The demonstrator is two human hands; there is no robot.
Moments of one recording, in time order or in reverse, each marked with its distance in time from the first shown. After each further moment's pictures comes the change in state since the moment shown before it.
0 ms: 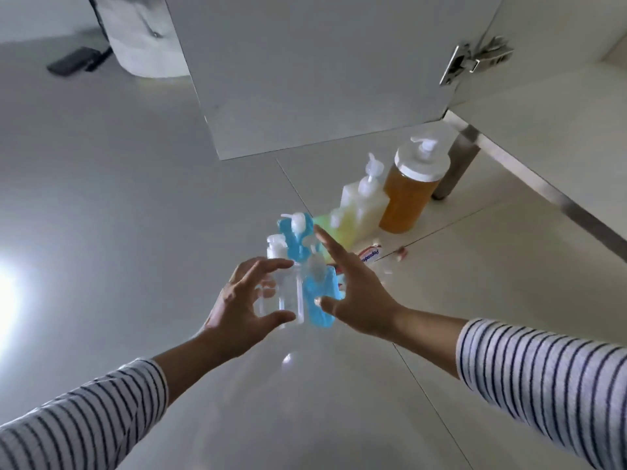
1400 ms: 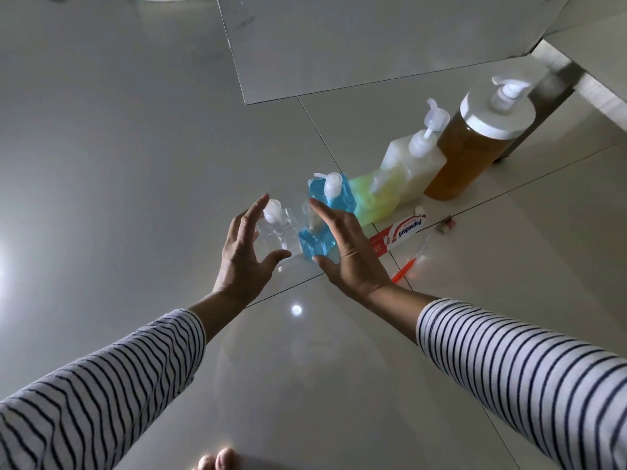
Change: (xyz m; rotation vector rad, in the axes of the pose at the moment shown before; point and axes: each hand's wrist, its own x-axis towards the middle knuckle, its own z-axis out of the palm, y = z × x) left_hand 0.025 -0.082 0.000 0.104 0.254 -0.089; right_hand 0.054 0.031 0.072 -0.047 0.162 -0.181
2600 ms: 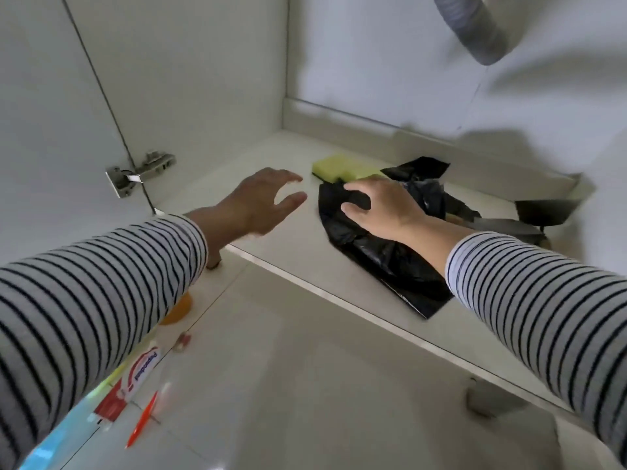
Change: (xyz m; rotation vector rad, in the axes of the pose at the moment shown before) left_hand 0.105 0.487 0.206 0.226 -0.609 0.761; right_hand -0.165 0.023 -0.504 -0.652 0.362 0.608
